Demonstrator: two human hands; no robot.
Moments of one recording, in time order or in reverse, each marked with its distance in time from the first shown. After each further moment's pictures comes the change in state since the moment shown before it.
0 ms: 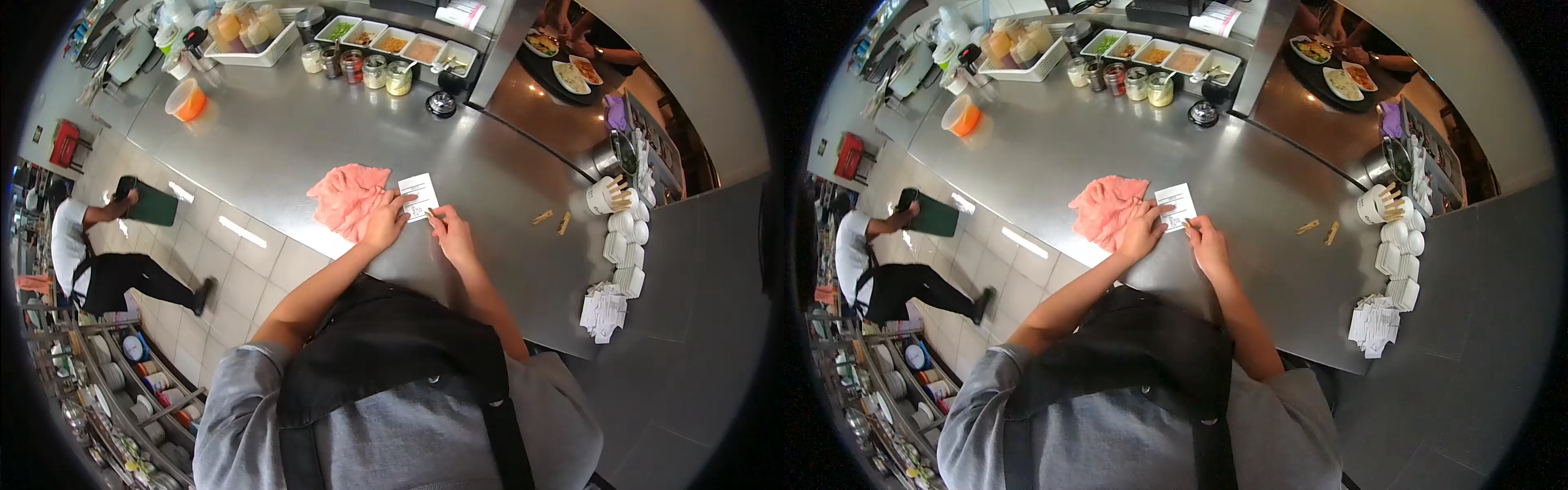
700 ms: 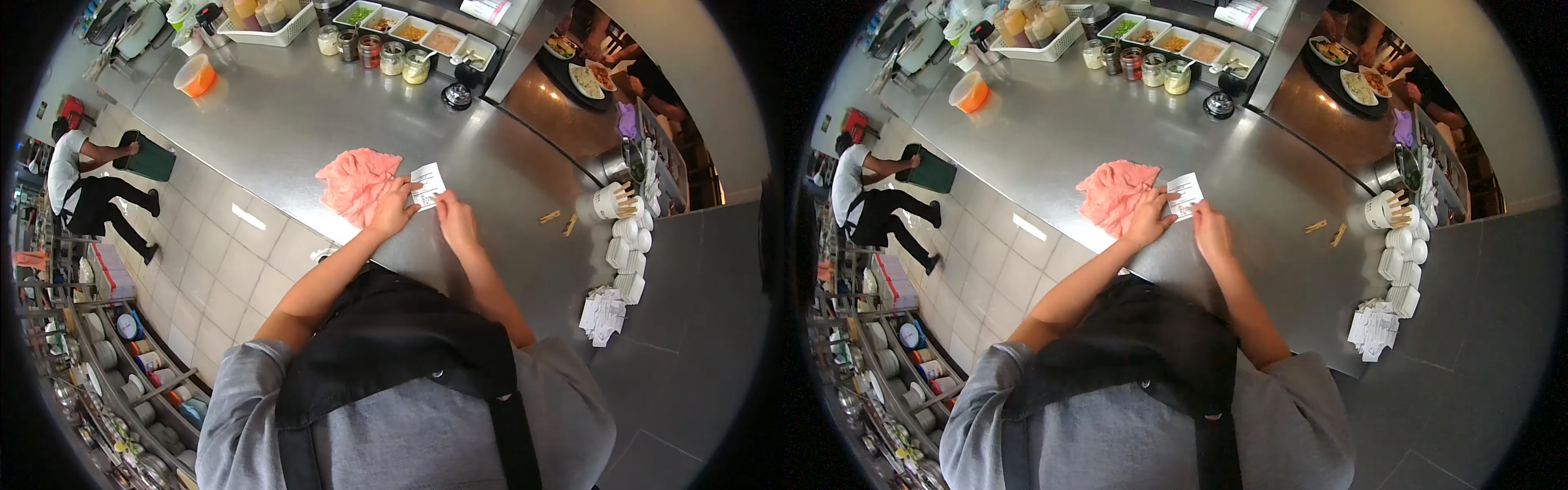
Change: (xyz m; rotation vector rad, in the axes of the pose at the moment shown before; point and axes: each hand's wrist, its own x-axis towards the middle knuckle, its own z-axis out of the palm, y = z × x) left_hand -0.006 -0.008 0.009 -0.026 0.002 -0.034; right_hand 0.015 0.012 0.016 -0.383 0.109 -0.296
